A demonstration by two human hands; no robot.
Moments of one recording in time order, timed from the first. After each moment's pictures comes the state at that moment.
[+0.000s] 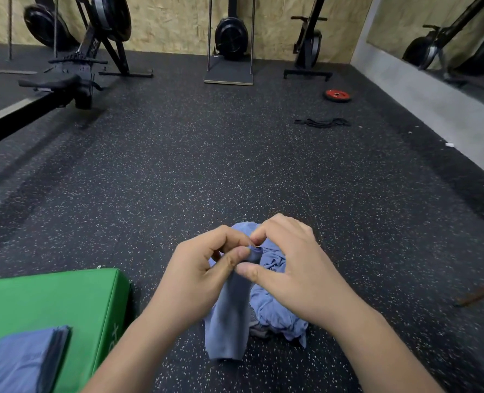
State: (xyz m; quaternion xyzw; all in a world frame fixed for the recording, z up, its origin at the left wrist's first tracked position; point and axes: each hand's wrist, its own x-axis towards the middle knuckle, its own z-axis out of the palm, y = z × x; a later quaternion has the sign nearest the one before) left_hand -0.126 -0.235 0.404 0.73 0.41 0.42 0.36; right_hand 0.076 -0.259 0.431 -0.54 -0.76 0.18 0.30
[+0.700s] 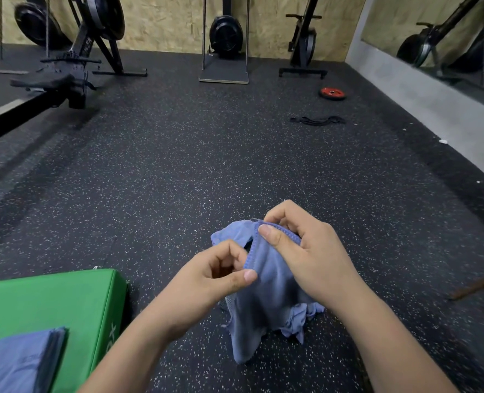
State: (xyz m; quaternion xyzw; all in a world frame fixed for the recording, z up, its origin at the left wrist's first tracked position) left_hand -0.122 -0.237 0.382 0.60 0.31 0.35 0.64; right_hand 0.098 -0.253 0.433 -0.55 -0.68 0.26 0.40
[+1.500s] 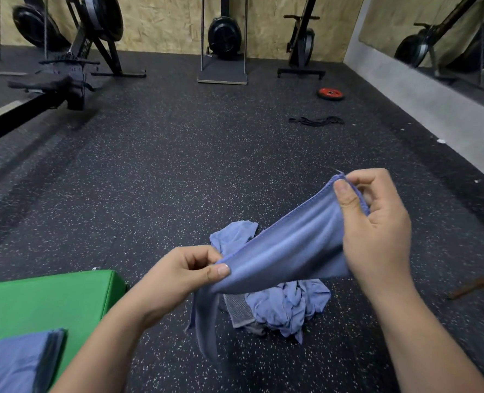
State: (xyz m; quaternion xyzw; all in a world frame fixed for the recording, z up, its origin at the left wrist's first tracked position) left_hand -0.158 -0.211 0.362 0.61 0.39 0.30 0.62; right_hand 0.138 -0.256 0.457 -0.60 -0.56 0.08 0.57
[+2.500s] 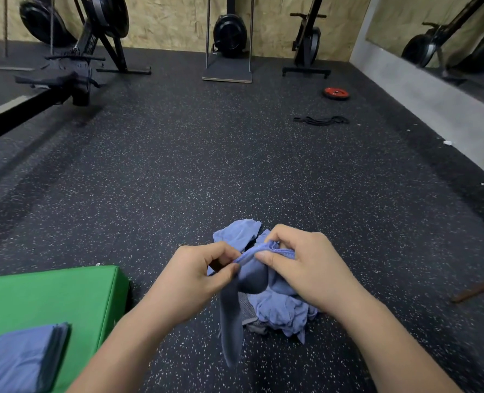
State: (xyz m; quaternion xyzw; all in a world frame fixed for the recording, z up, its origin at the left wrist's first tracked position) left_hand -0.142 -0.225 0.375 0.76 0.45 0.29 0.36; right_hand 0.099 -0.251 0.413 -0.59 -0.70 0.27 0.29
